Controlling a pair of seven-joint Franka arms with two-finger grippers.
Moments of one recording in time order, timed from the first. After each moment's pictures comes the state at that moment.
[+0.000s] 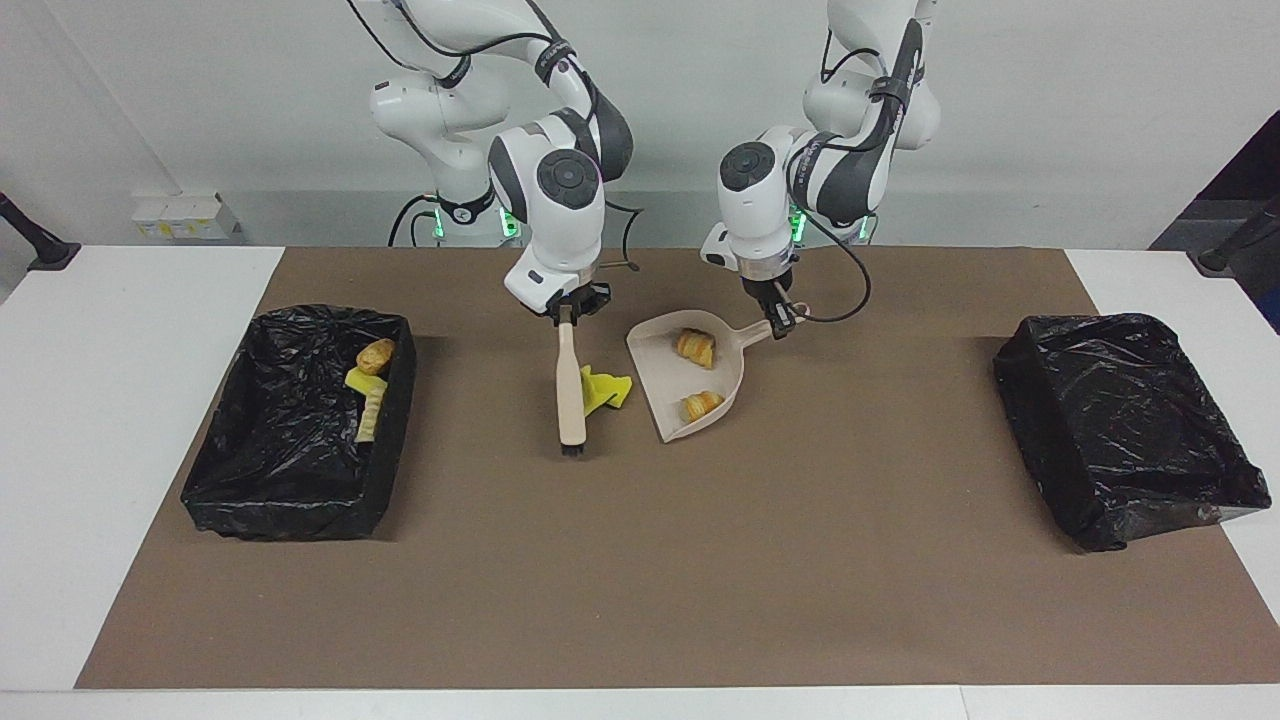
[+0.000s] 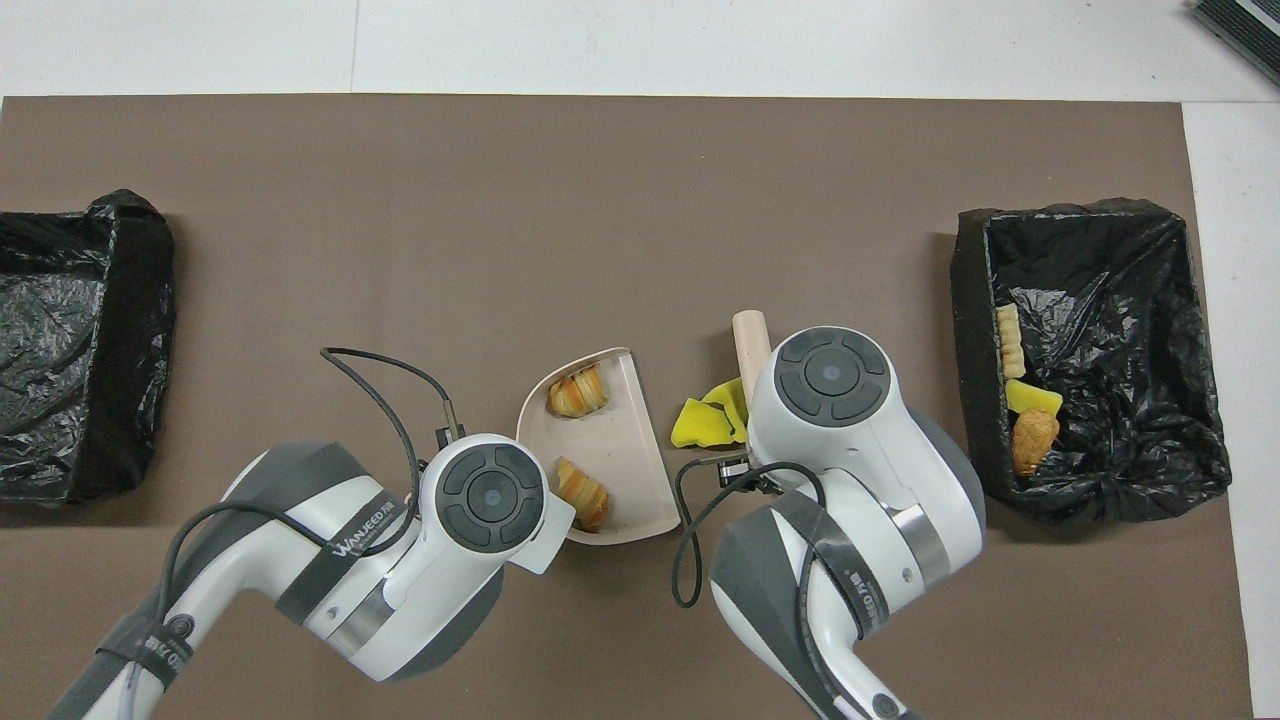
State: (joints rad) left arm -0.57 -0.02 -0.09 -2.23 0.25 2.03 0.59; right arm 0.23 0.09 0.26 -2.04 -0.02 1.90 0.42
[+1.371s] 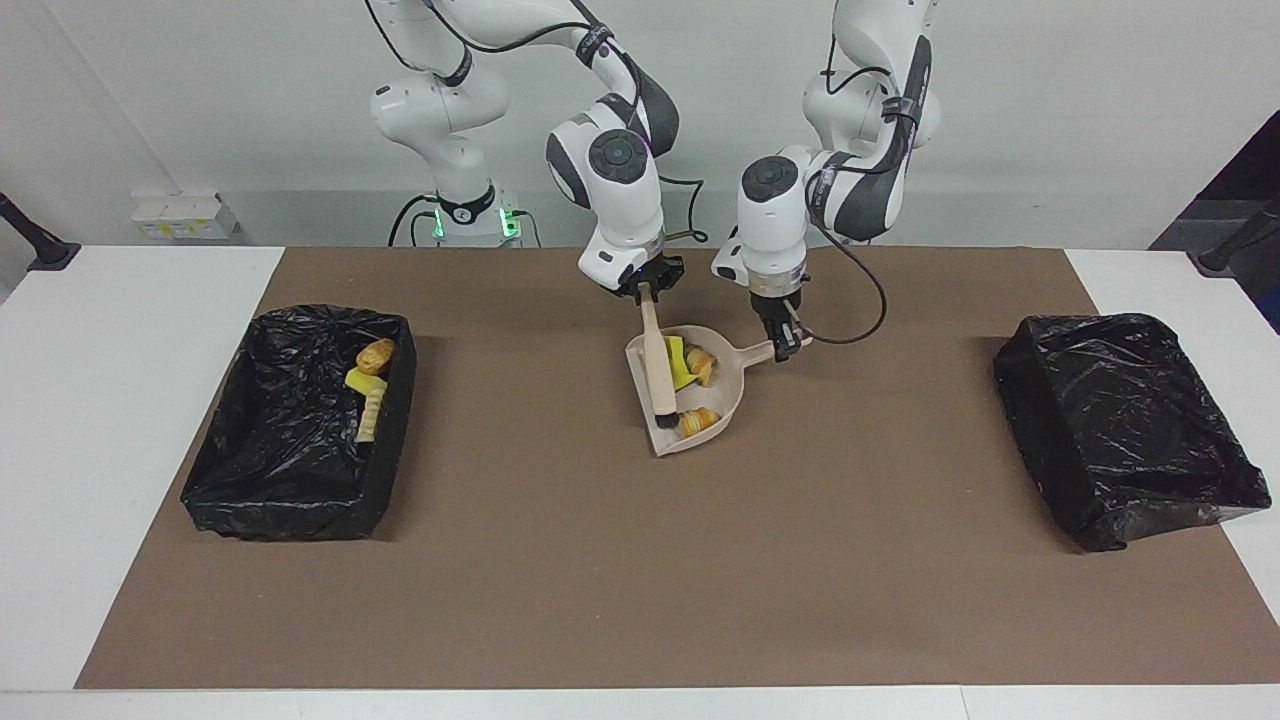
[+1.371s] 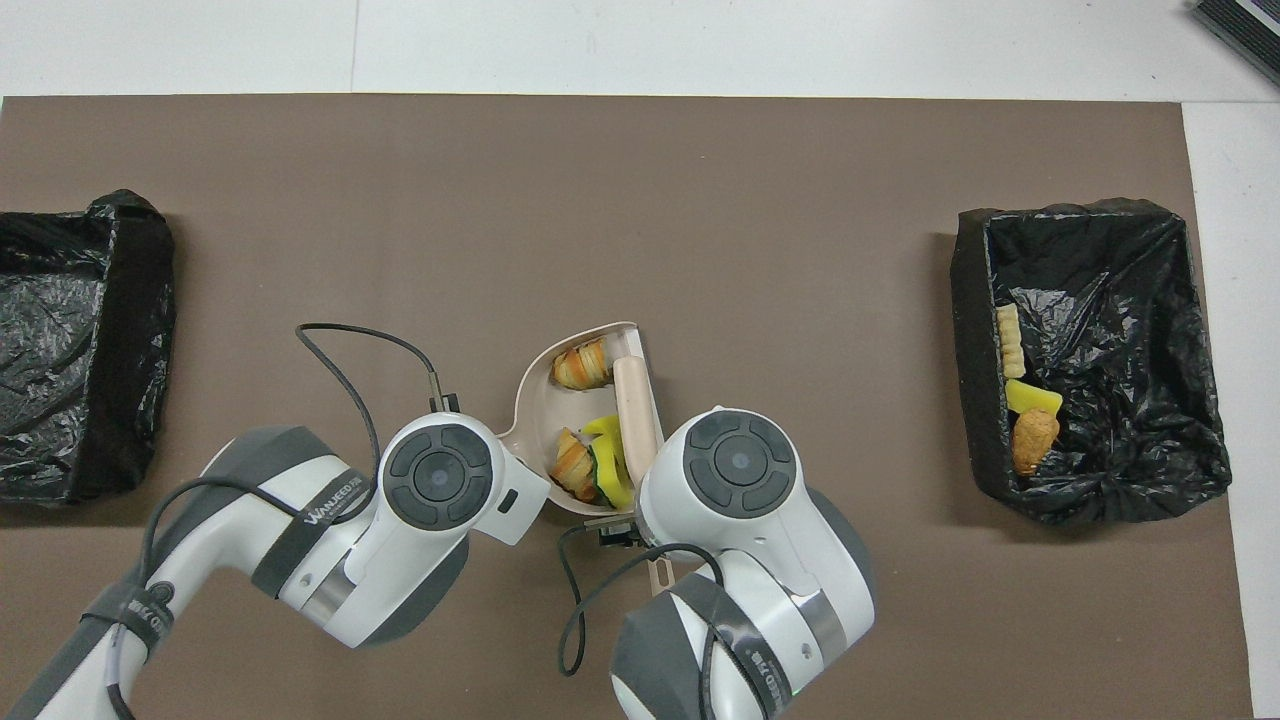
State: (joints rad) left arm -0.50 0.01 -0.07 -2.26 0.25 2.23 0.69; right arm 0.41 0.09 0.27 -2.06 0.22 2.05 0.47
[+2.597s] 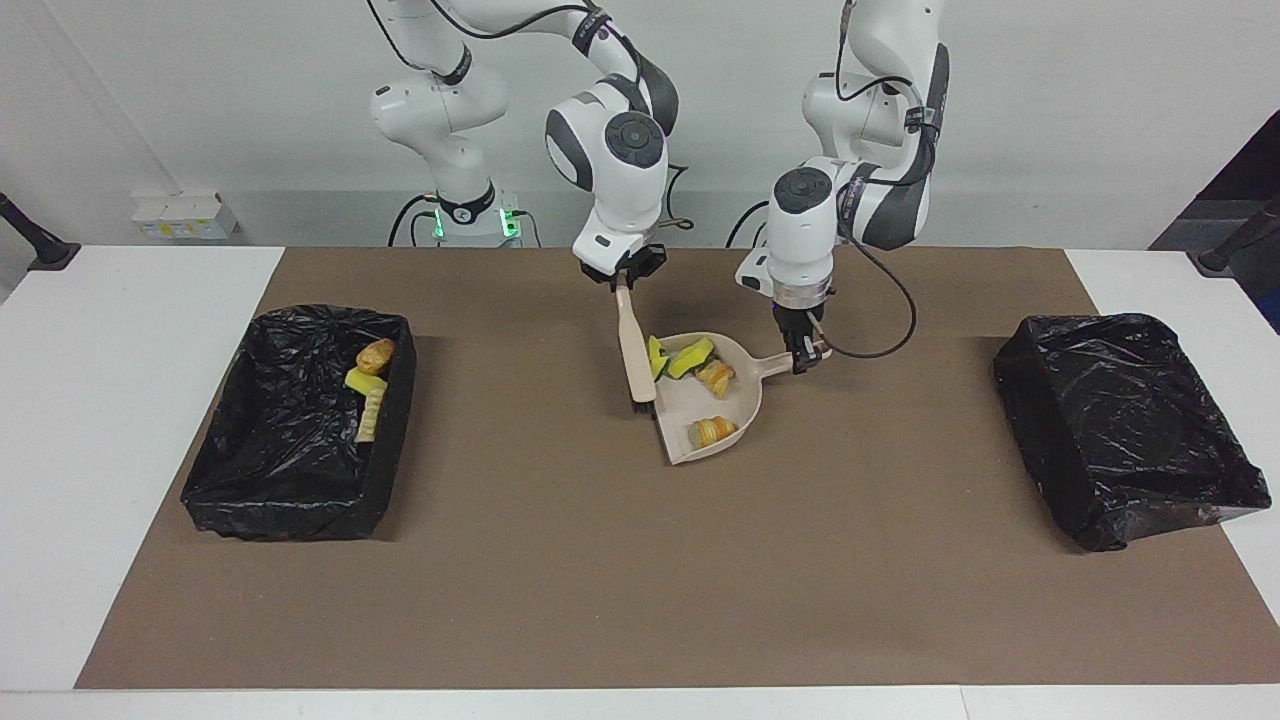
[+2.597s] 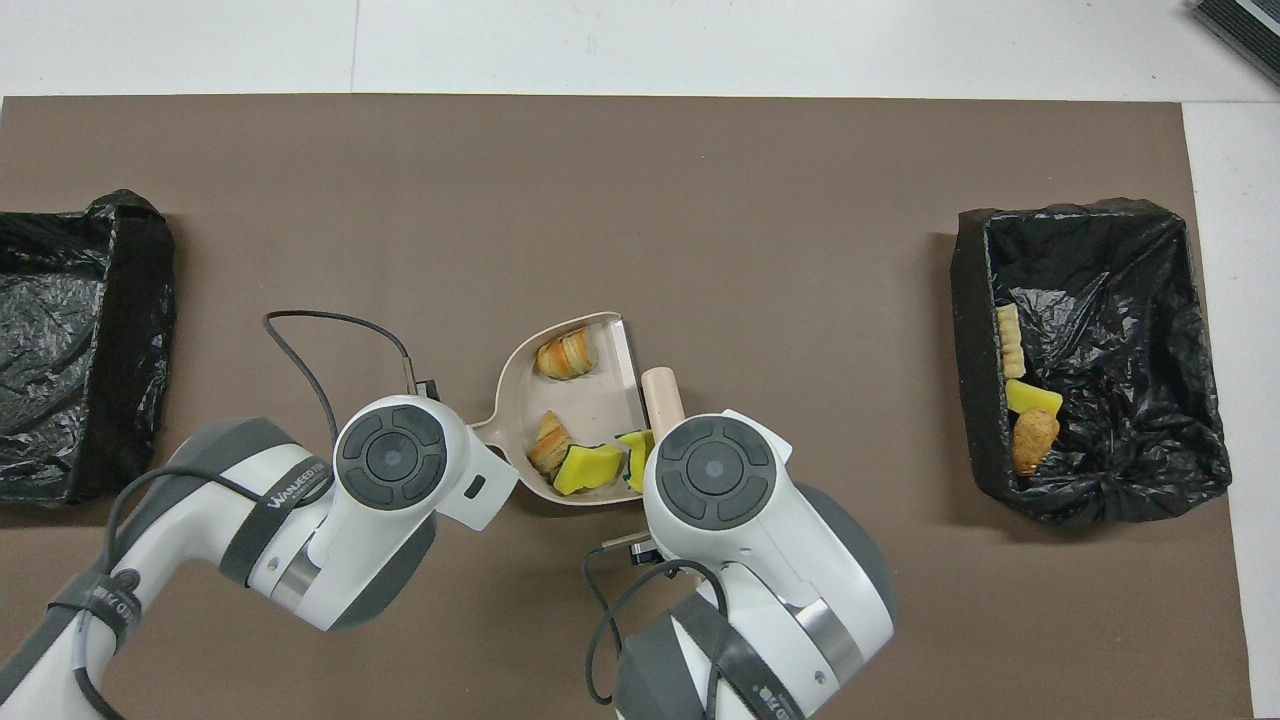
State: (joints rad) left arm -0.44 0.01 -0.07 -2.28 0.24 2.27 0.77; right arm 0.41 0.05 0.26 -1.99 0.08 1.82 0.47
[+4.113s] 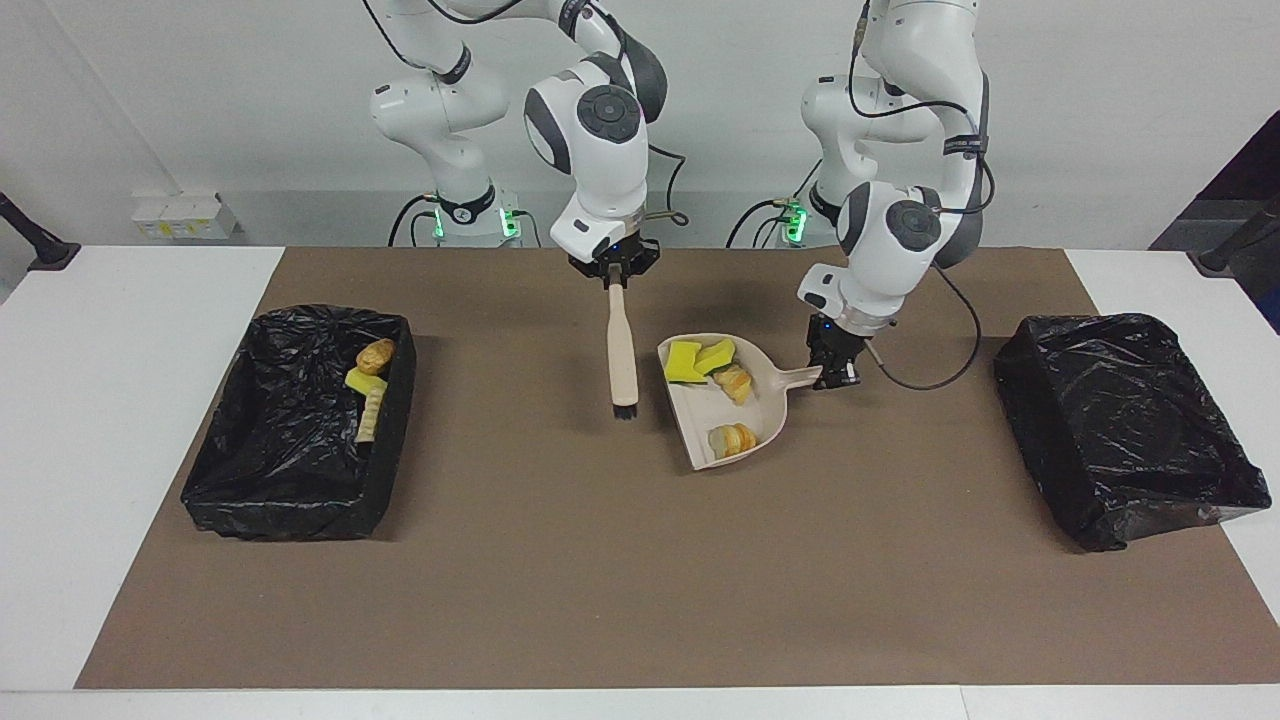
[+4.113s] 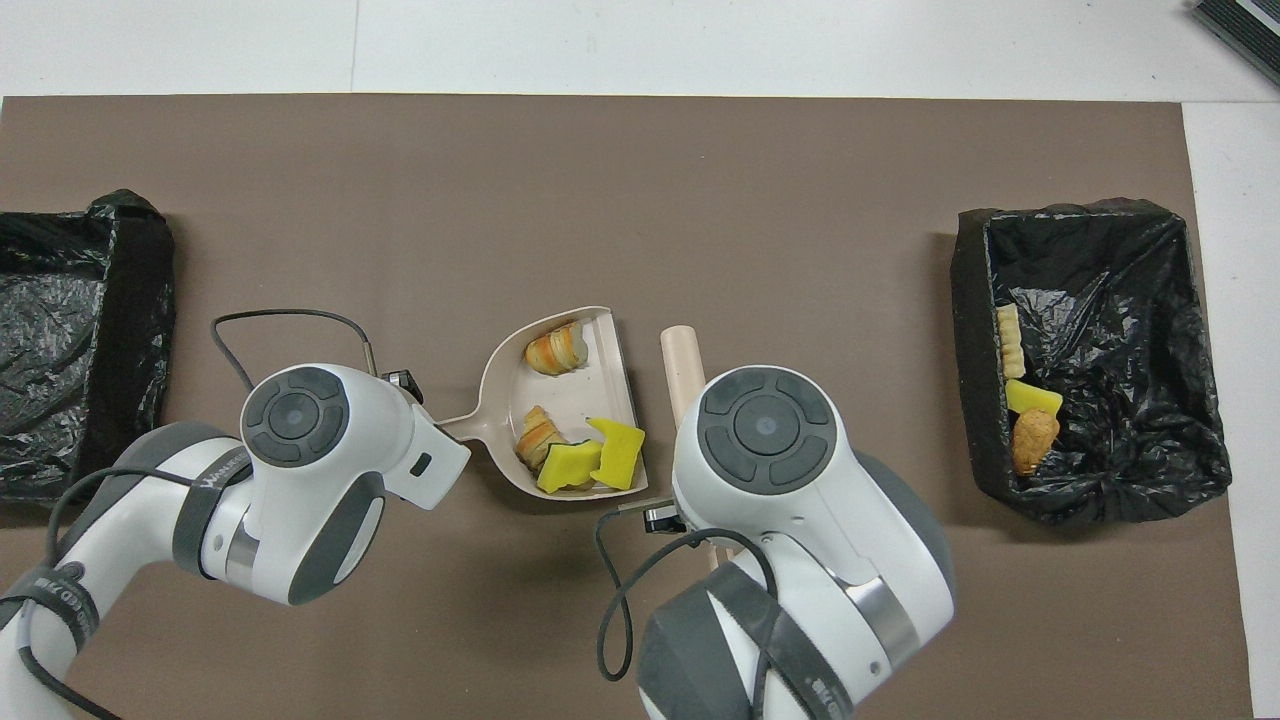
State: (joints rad) left arm -0.22 0.05 -0.07 -2.29 -0.22 2.36 1.27; right arm 0.40 0.02 0.26 -1.99 0.11 1.86 0.59
